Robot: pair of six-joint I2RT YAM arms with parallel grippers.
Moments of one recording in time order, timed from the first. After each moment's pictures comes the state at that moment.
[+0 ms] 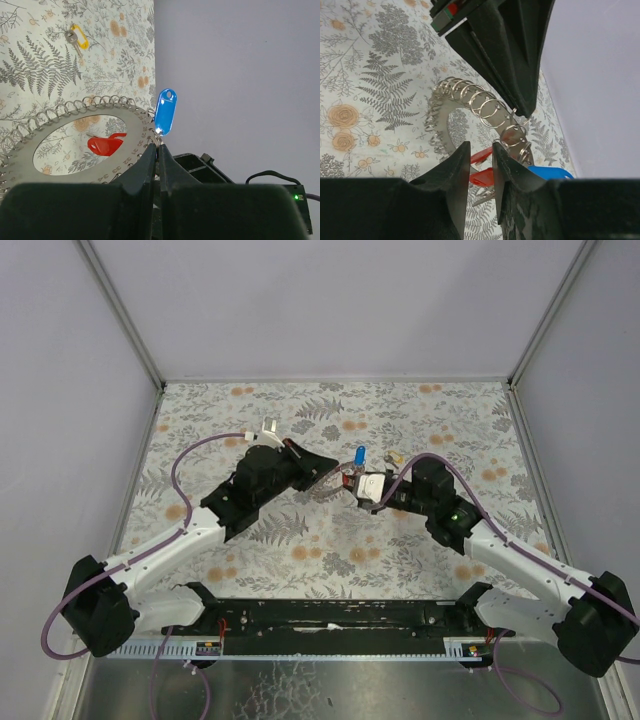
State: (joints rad) left arm -0.70 1.17 0.83 0.11 0.02 -1.28; right arm 0.69 1.06 0.69 0.15 -0.51 -0.72
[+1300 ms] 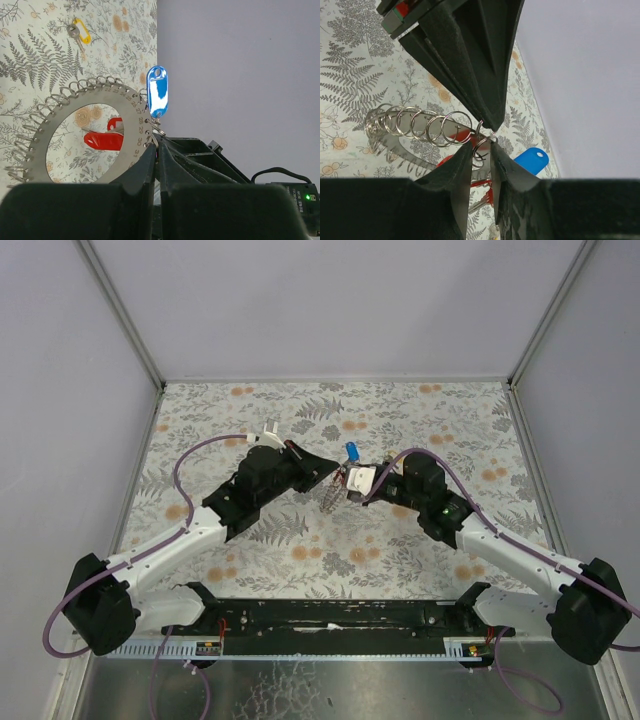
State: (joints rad) left arm -0.70 1.18 0.82 0.11 0.04 -1.29; right arm 0.71 1.13 0.73 0.19 -0.38 -0.77
